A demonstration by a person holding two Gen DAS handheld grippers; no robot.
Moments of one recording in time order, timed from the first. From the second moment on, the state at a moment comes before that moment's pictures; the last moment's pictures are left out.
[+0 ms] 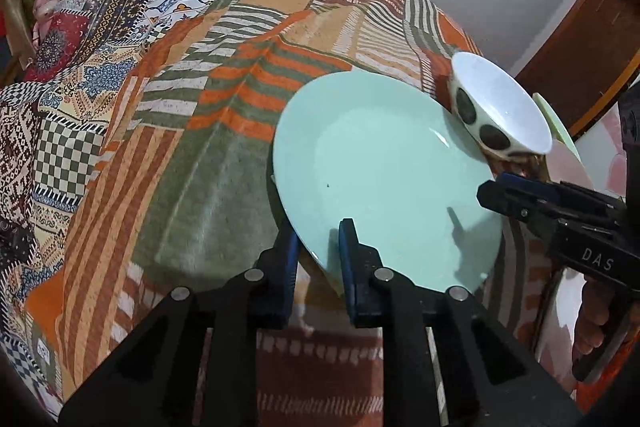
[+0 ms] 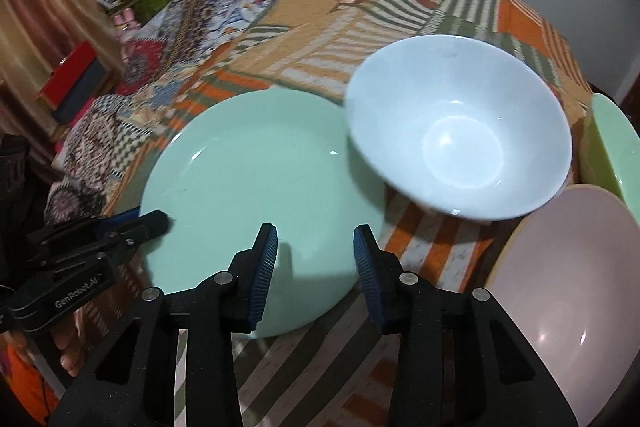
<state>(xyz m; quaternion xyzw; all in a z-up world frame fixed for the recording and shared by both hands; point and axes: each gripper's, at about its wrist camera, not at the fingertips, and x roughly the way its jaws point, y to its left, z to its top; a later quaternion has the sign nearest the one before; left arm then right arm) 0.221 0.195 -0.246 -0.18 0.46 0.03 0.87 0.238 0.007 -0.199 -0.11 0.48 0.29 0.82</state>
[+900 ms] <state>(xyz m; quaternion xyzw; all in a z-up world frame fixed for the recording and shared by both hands) 0.178 0.210 -0.249 -0.18 0.45 0.03 0.87 0.244 0.023 -0.210 -0.12 0.50 0.30 0.80</state>
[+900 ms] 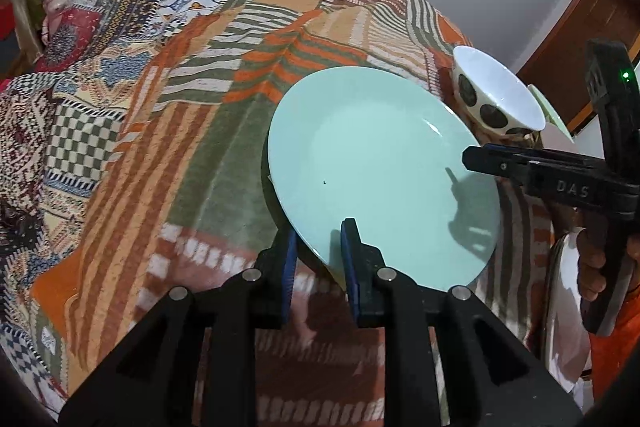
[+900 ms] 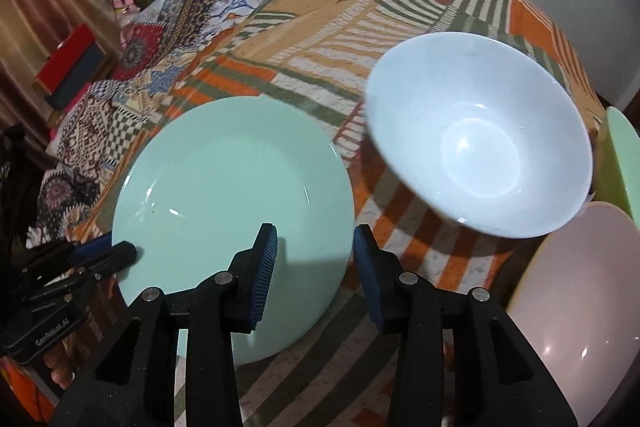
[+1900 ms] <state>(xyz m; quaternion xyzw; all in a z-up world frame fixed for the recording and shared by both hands) 0.205 0.229 -0.245 -0.18 0.48 0.08 0.86 0.239 0.029 -0.219 -0.11 0.53 0.31 0.78</state>
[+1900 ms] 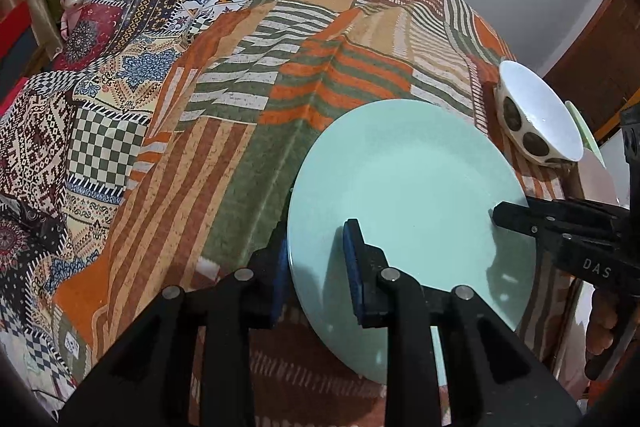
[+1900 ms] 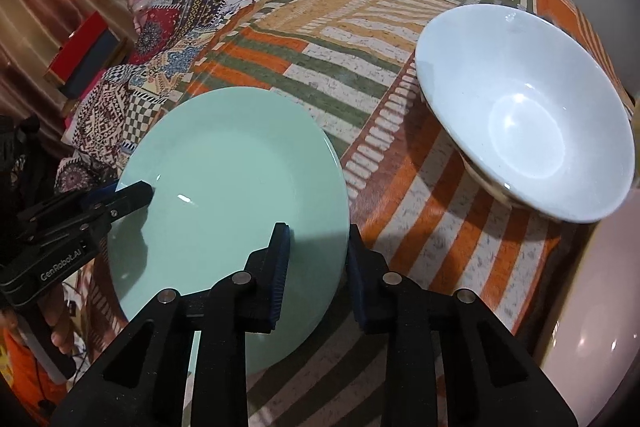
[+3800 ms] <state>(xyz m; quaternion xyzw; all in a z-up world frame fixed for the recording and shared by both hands) 0.089 0.023 -0.119 -0.10 0.41 -0.04 0.91 0.092 -0.180 -0.113 0.04 0.39 0.24 0.89</state>
